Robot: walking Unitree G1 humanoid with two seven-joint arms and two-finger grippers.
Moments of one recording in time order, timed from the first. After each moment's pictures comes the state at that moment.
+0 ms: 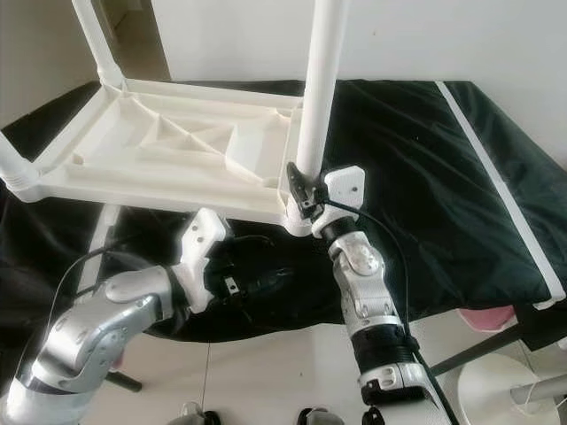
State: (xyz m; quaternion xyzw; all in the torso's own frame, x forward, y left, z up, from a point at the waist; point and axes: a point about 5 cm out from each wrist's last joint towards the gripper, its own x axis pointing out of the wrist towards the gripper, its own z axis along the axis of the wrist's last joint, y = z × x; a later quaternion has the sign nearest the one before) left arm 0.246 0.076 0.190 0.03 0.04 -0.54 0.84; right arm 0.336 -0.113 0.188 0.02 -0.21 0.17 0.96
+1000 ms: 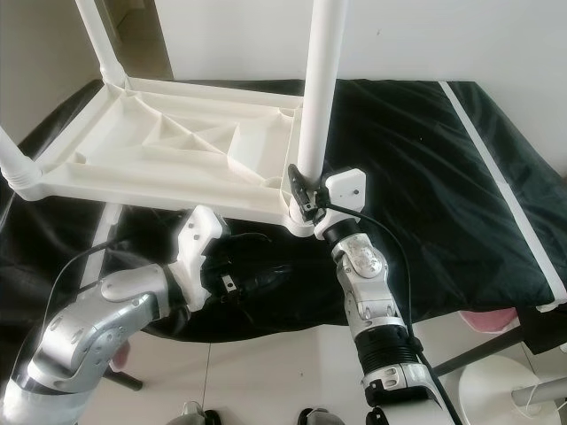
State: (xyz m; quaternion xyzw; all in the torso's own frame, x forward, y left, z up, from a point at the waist) left arm 0.245 0.077 0.193 0.03 0.03 -0.54 0.84; right arm 0.330 -0.118 0.183 -0.02 -0.22 0.18 0.96
